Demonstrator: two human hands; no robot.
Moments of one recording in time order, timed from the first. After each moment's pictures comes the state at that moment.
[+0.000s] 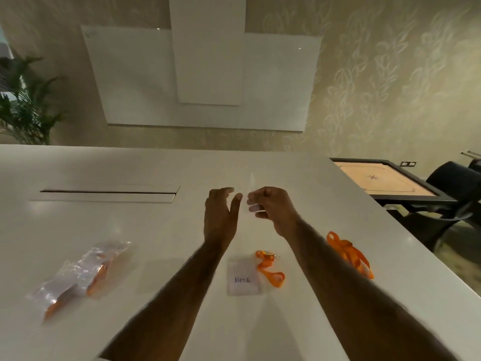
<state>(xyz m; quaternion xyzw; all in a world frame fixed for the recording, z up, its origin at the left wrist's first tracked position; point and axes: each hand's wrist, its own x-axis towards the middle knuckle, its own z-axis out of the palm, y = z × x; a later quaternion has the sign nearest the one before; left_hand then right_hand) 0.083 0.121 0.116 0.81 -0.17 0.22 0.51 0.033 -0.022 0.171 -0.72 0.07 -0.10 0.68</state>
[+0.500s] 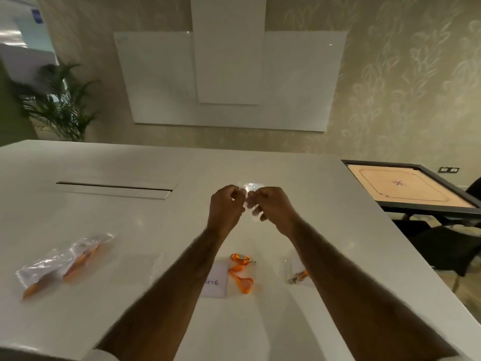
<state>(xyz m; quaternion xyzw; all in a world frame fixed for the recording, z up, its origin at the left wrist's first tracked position) 0.068 0.026 0.149 0.81 -0.12 0.17 0.55 0.045 -0.119 0.165 -0.78 0.00 -0.06 0.62</state>
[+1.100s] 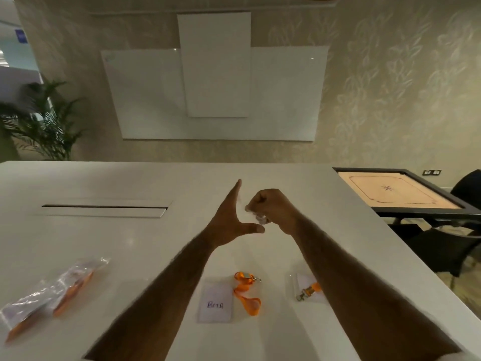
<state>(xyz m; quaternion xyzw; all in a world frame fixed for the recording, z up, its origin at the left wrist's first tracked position) 0.106 0.049 0.147 0.82 -0.31 0.02 0.47 0.063 -0.118 0.194 -0.82 -0.01 -0.05 0.57</state>
